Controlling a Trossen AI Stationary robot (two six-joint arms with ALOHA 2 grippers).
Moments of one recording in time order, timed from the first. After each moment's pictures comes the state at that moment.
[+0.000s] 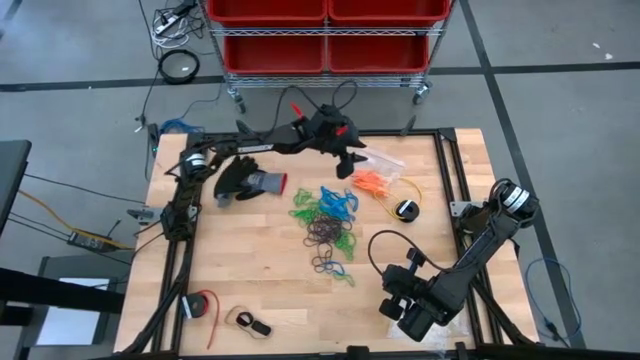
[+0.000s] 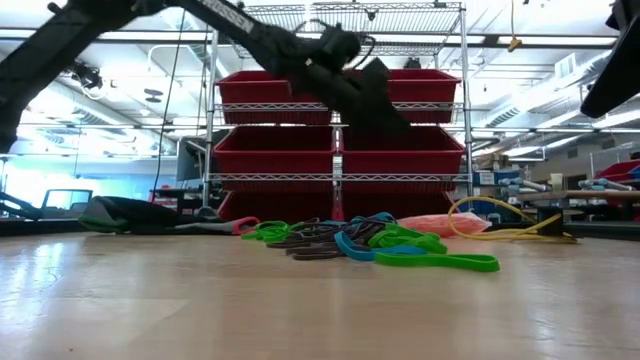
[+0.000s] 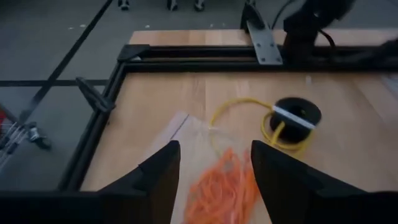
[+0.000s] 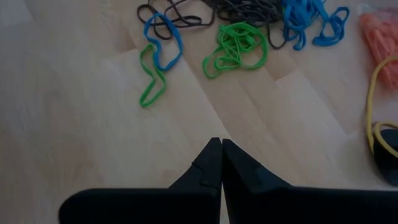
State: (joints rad) left arm 0.42 2.07 1.71 -0.12 0.32 0.23; right arm 0.85 1.76 1.26 -1.05 0.69 1.32
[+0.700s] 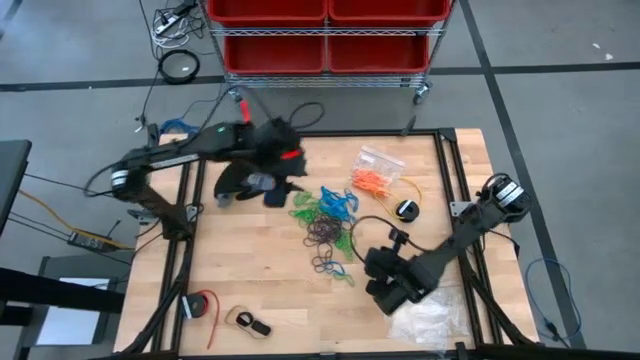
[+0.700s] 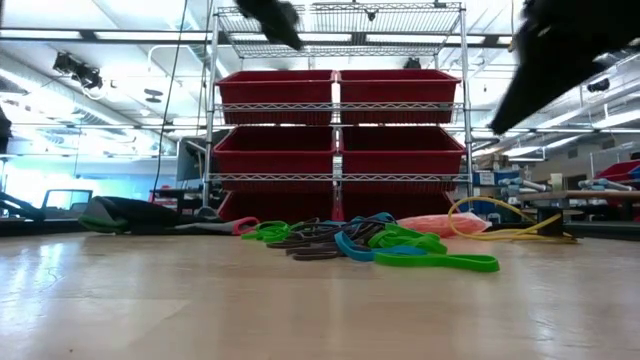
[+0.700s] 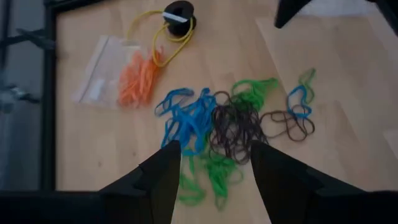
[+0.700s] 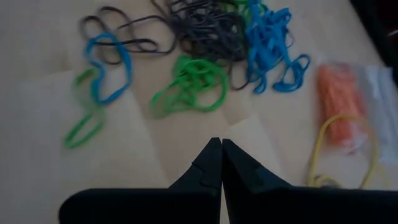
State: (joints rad) left arm 0.21 1.51 1.62 -0.97 0.15 0.40; right arm 0.64 1.76 1.26 -1.03 0.72 0.96
